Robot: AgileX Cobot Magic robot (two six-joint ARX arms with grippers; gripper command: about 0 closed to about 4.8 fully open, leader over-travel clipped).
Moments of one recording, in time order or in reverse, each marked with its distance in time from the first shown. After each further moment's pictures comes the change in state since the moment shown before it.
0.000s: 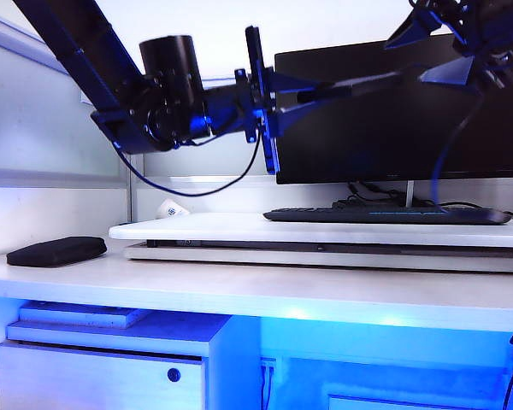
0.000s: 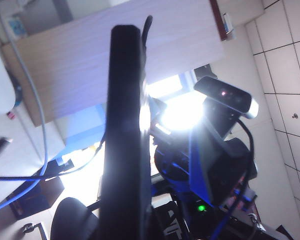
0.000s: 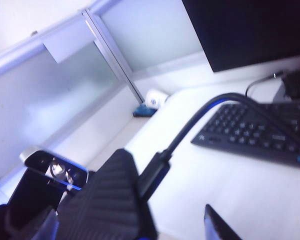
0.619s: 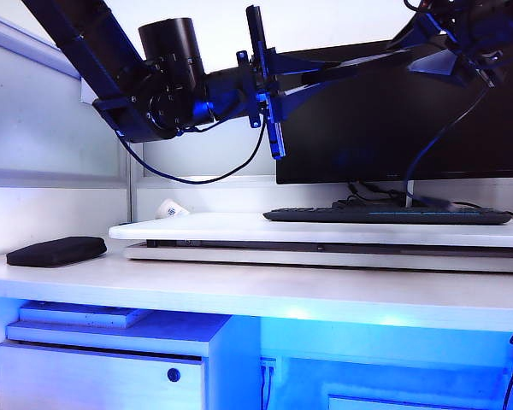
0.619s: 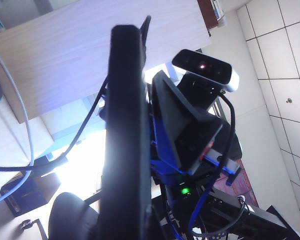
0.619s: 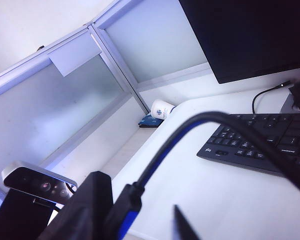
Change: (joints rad) left arm -0.013 -0.024 0.002 0.022 0.025 -0.008; right arm 0.000 0.056 0.050 0.045 0.000 0.047
